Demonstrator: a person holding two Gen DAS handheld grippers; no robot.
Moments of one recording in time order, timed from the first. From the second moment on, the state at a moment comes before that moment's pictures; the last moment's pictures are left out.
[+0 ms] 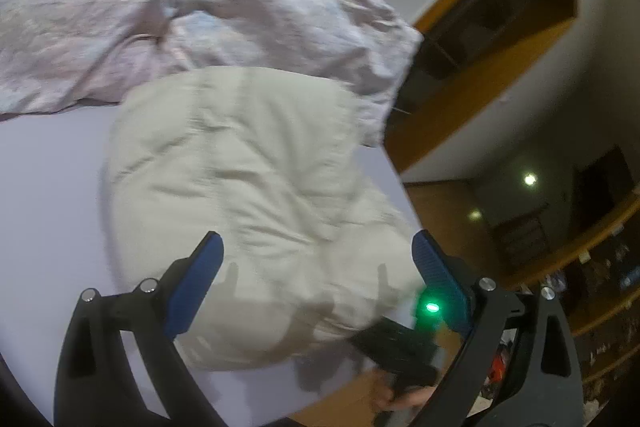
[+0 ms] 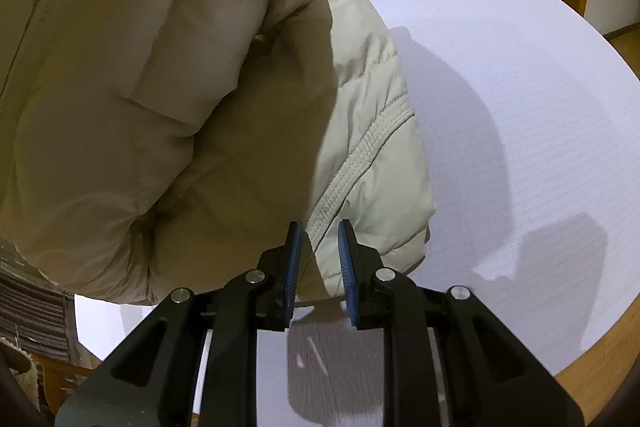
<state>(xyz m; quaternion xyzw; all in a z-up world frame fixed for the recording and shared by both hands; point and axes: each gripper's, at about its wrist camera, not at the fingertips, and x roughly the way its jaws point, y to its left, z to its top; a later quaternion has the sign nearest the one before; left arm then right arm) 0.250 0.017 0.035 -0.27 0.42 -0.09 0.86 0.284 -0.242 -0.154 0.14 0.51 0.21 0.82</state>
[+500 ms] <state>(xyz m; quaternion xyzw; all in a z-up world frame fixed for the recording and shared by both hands) 0.273 0.061 -0.025 -0.25 0.47 0.00 0.85 0.285 -0.236 -0.156 0.14 0.51 0.20 0.82</state>
